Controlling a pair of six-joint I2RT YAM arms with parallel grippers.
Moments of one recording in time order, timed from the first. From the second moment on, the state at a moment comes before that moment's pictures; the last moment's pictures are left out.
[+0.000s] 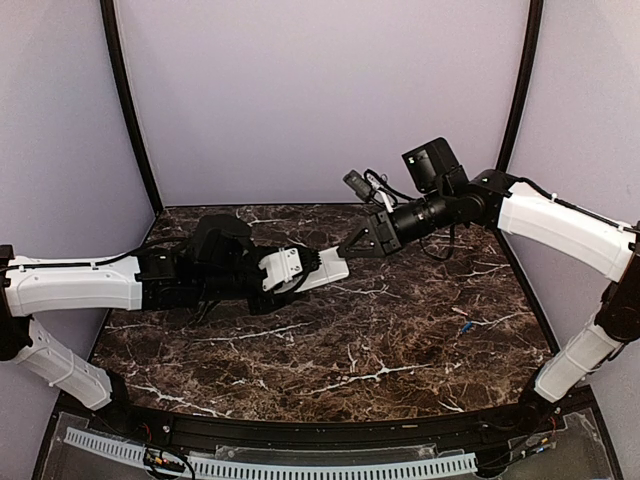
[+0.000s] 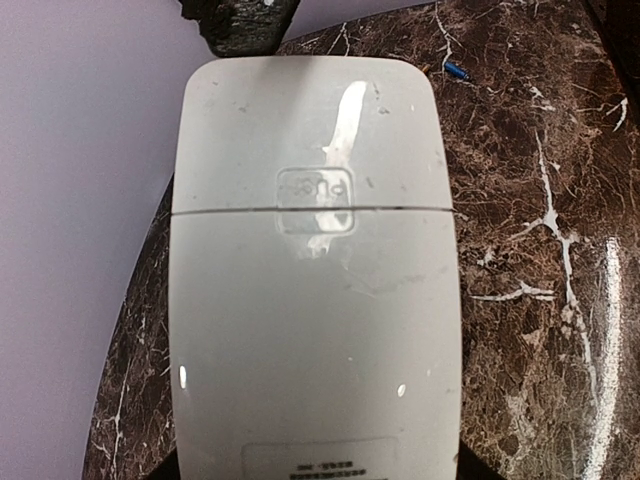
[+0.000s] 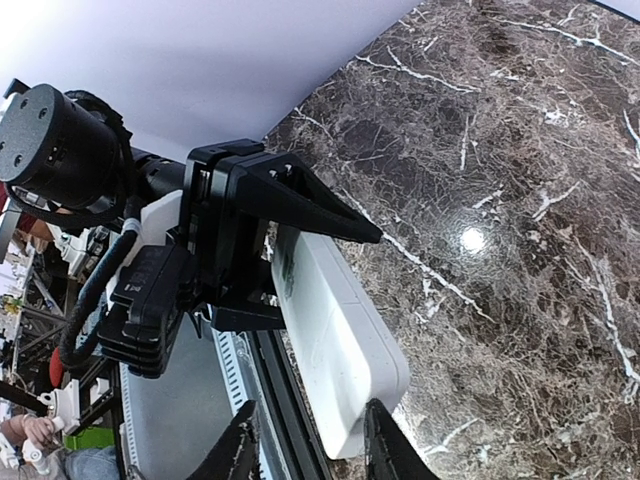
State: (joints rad) left arm -0.99 1.35 0.97 -0.16 -0.07 0.55; right arm 0.76 1.53 1.43 -0.60 -0.72 0.22
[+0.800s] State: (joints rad) left arm -0.99 1.36 0.97 -0.16 -0.08 0.55; right arm 0.76 1.53 1.39 -0.59 -0.70 0.27
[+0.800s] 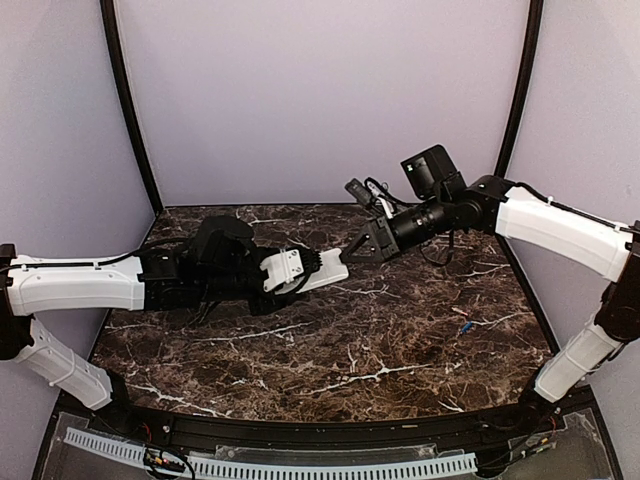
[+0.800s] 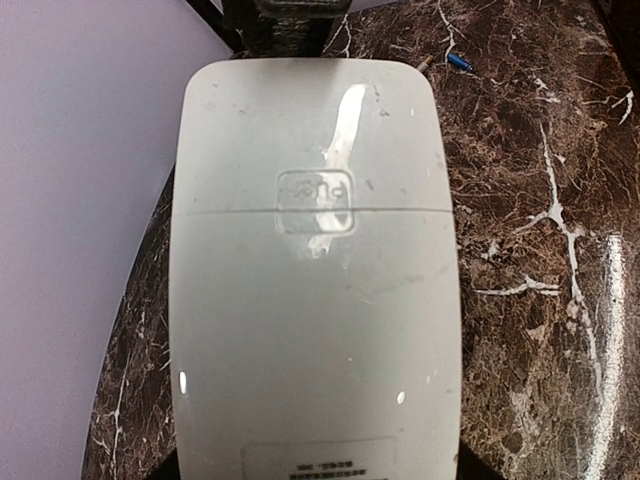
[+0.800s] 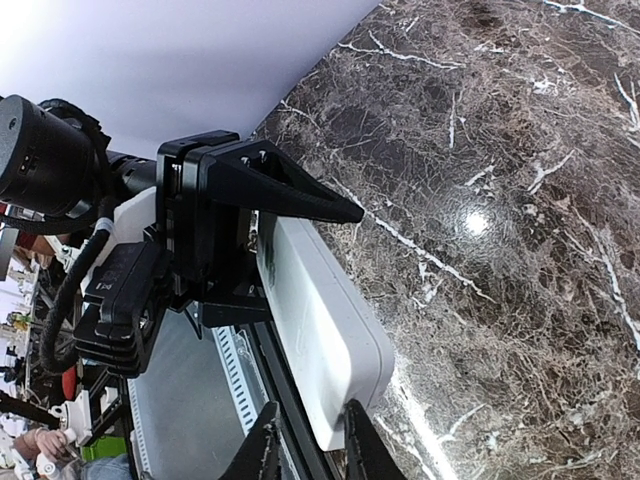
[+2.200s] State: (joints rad) left arm -0.99 1.38 0.97 -0.14 -0.09 0.56; right arm 0.76 1.58 1.33 -0.49 -0.73 0.30
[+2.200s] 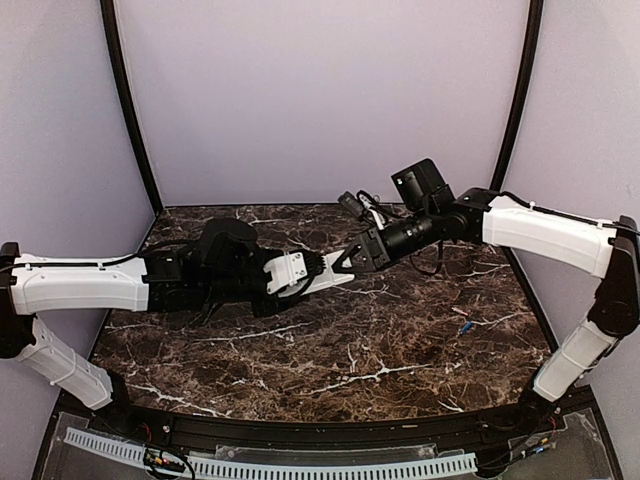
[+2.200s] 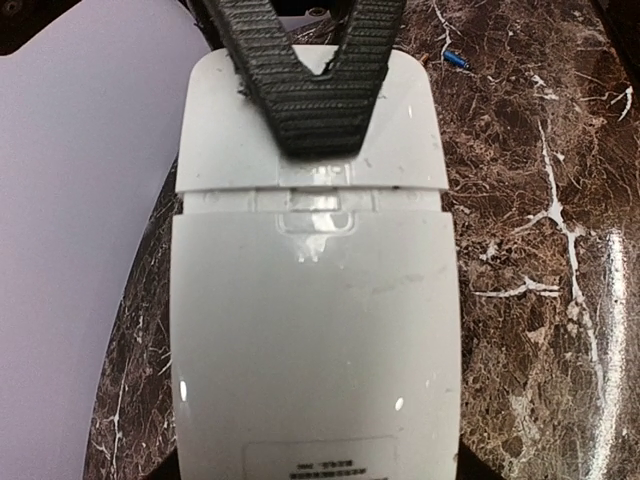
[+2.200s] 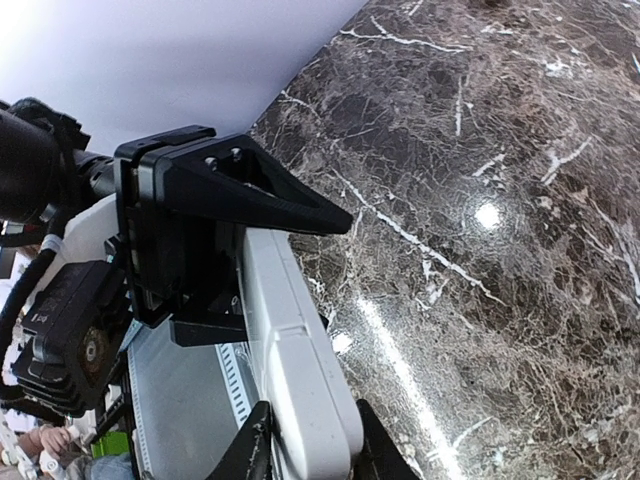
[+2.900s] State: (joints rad) left arm -0.99 1.38 0.97 -0.15 -0.07 0.55; right arm 0.72 1.56 1.39 -0.65 -0.76 0.21
